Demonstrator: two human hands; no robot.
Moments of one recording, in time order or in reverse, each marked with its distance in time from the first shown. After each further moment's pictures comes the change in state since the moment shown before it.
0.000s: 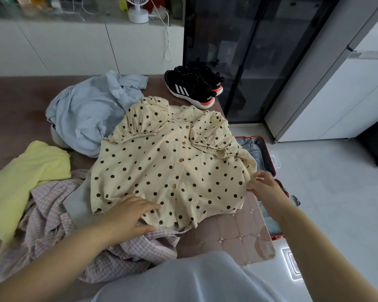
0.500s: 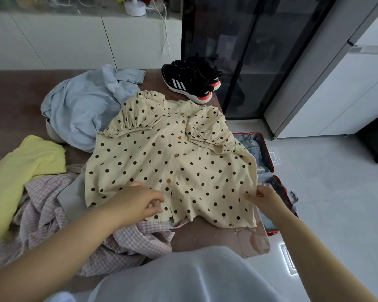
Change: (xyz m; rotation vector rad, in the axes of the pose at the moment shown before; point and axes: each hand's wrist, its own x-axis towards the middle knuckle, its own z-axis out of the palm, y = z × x) left_hand 0.023 0.015 -0.007 -0.075 0.093 -0.016; right_hand 0.005 0.039 -0.019 -0.467 0.006 -0.024
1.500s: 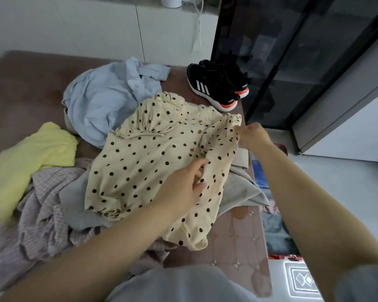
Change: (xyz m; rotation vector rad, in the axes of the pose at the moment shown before) left_hand 0.070 0.080 -0.033 -0.528 0.496 -0.126; right_hand 0.149 -0.176 -0.002 -0.145 0.084 -0.103
